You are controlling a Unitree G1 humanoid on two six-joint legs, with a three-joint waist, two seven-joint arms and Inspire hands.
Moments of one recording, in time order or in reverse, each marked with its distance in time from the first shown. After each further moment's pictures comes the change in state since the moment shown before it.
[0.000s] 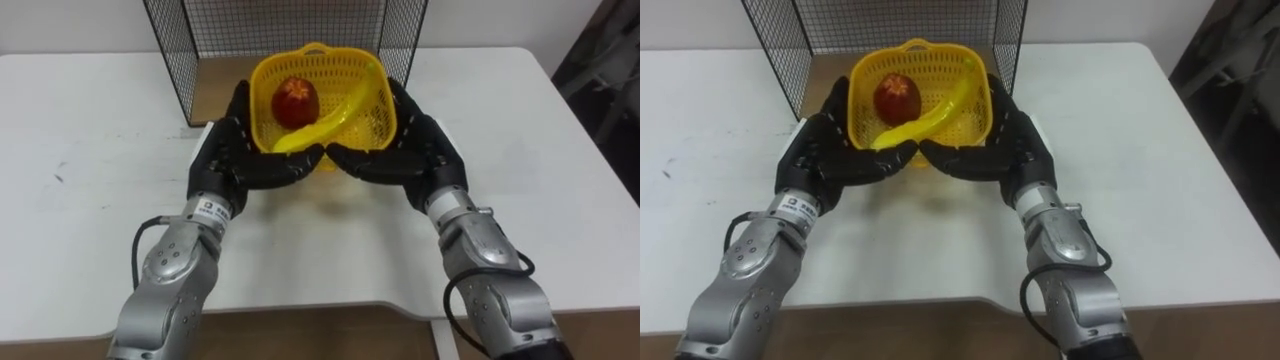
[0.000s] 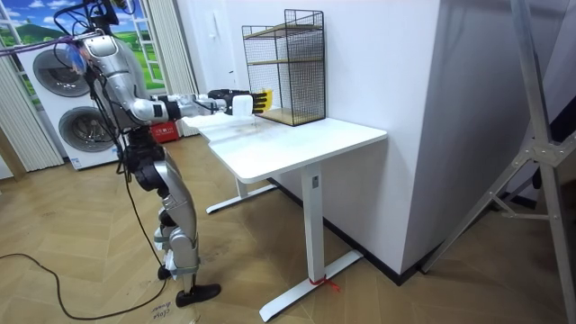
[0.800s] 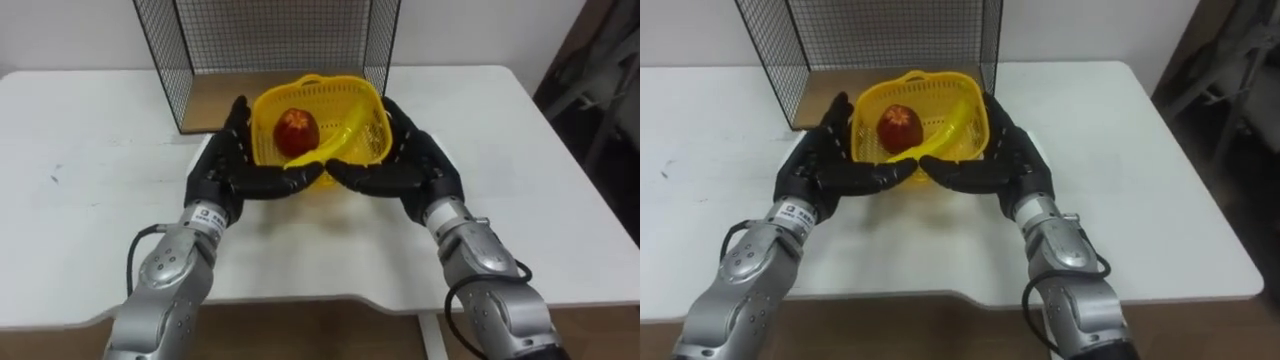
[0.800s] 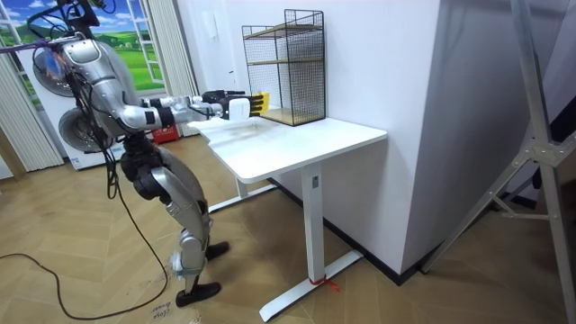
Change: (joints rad) left arm 0.011 0.016 0.002 0.031 -0.026 0.004 -0.002; right arm 0.018 -0.006 0.008 0.038 0.013 0.013 0.035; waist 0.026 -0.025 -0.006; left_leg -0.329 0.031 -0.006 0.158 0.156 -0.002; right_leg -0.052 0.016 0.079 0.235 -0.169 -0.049
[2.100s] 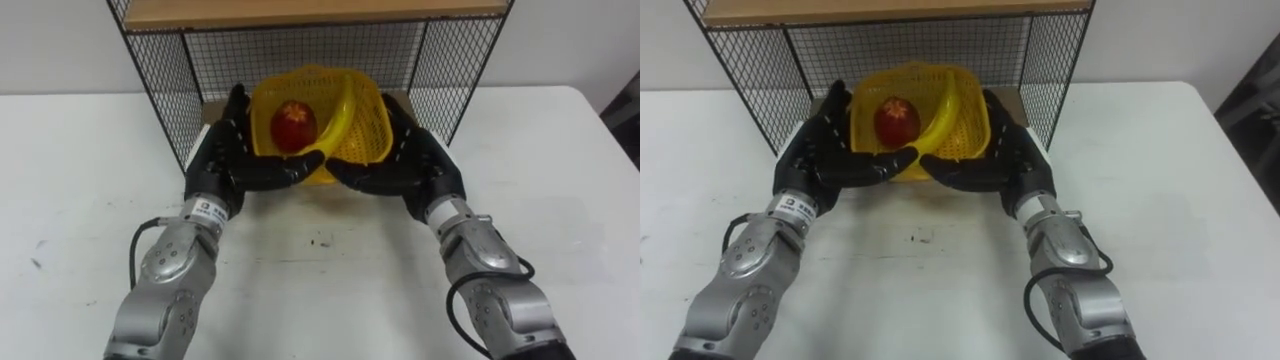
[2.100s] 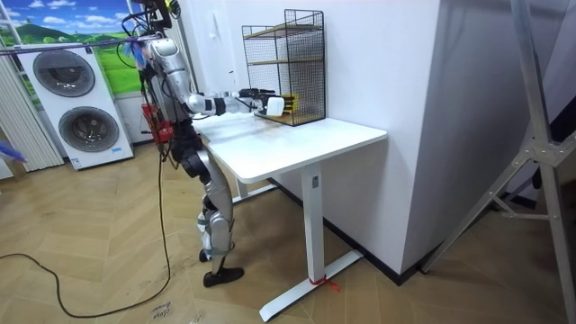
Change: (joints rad) left arm -0.034 0.008 -0.018 -0.002 -0.020 -0.022 0.035; right arm -0.021 -0.015 -0.003 0.009 0.001 -0.003 -0.002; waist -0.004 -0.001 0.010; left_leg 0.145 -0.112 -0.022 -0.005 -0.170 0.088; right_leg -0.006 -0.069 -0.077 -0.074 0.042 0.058
